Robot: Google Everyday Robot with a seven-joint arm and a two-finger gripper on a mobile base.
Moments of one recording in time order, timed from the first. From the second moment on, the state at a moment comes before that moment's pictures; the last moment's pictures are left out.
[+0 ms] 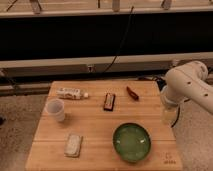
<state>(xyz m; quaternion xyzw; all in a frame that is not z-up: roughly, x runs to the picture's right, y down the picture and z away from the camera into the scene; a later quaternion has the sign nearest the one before) 0.285 0.107 0.684 -0.28 0.02 0.02 0.96</state>
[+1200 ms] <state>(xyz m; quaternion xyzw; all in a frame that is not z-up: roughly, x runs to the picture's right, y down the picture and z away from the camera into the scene) 0.283 0.125 0.693 -0.29 0.02 0.01 0.96</state>
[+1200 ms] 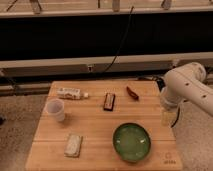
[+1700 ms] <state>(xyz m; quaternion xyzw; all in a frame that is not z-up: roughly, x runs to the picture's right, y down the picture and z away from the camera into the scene) 0.275 0.159 0.712 -0.32 0.02 -0.02 0.95</state>
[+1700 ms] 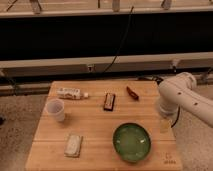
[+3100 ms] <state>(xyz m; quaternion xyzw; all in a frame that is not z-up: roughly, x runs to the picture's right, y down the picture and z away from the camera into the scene) 0.233 0.218 0.751 -0.33 -0.04 -0.08 0.94</state>
